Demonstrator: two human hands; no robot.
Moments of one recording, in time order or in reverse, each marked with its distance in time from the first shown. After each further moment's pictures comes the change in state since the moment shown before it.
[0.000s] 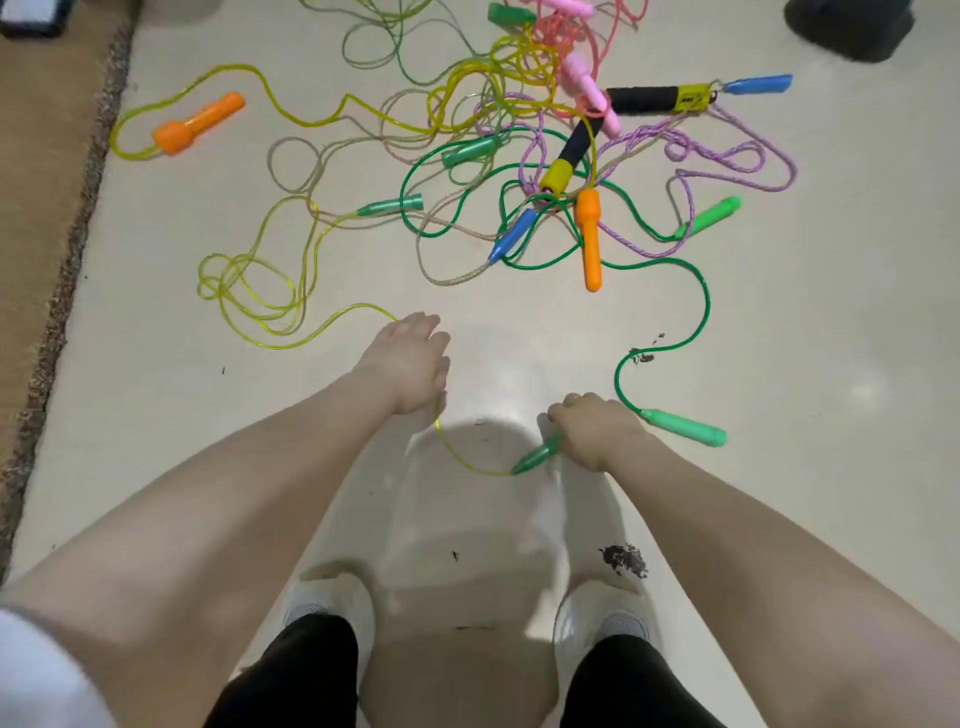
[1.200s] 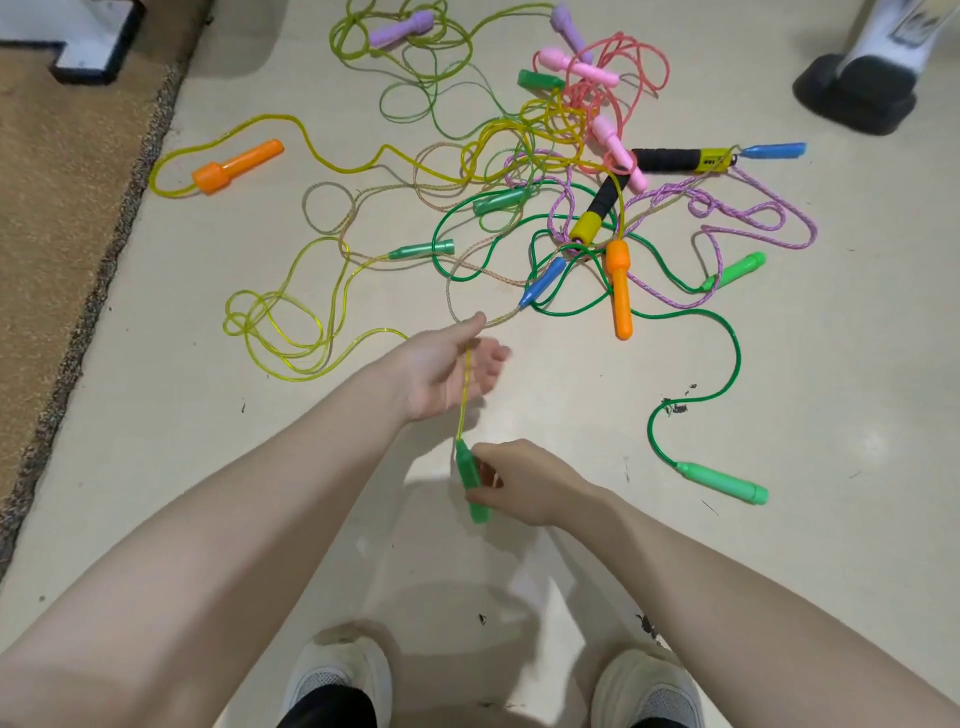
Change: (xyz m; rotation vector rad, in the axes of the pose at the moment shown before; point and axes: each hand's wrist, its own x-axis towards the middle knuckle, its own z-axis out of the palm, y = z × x) left_hand 0.005 -0.007 -0.050 -1.955 -0.229 -0.365; right_hand 0.014 -0.093 -0.038 0.501 0.042 -0.237
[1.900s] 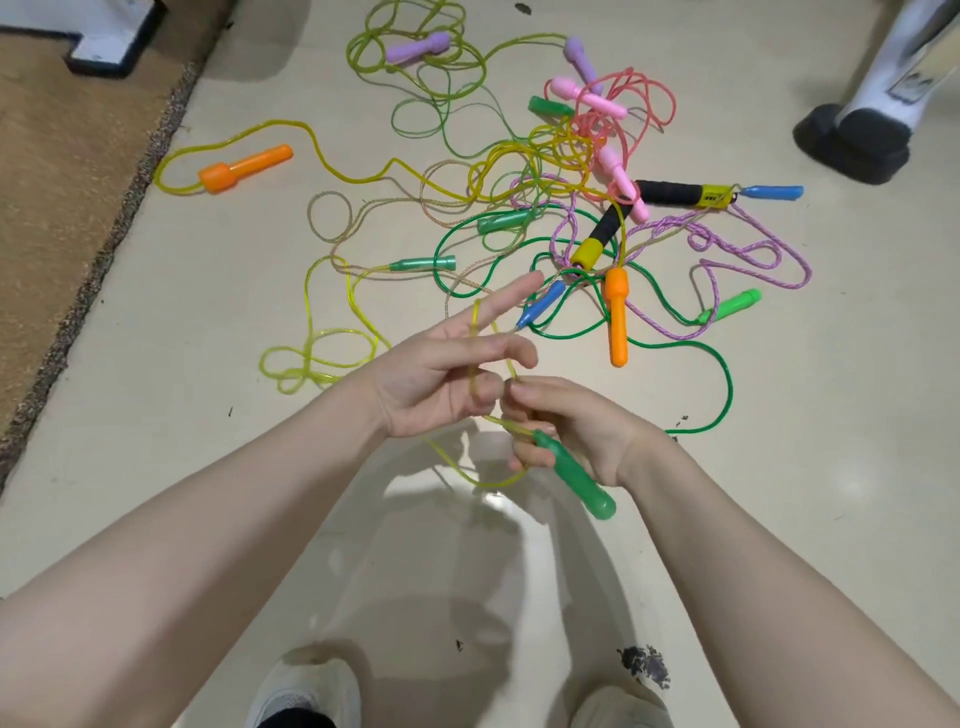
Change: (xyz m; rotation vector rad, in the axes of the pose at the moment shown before) left_hand -0.035 0.008 -0.001 -0.009 -0.680 0.282; right_hand -0.016 -0.008 -0.084 1.304 -0.173 -0.066
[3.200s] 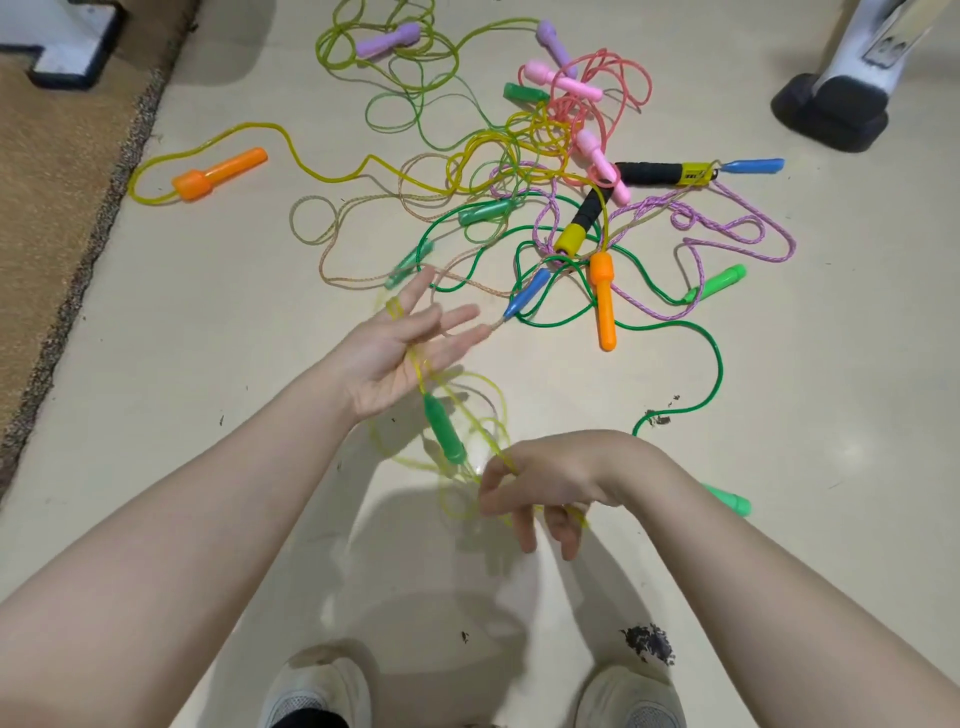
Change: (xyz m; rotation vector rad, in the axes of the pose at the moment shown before) left_hand 0.008 0.003 -0.029 -0.179 0.476 0.044; right_hand -0.017 0.003 0.021 -0.839 -0.116 0.618
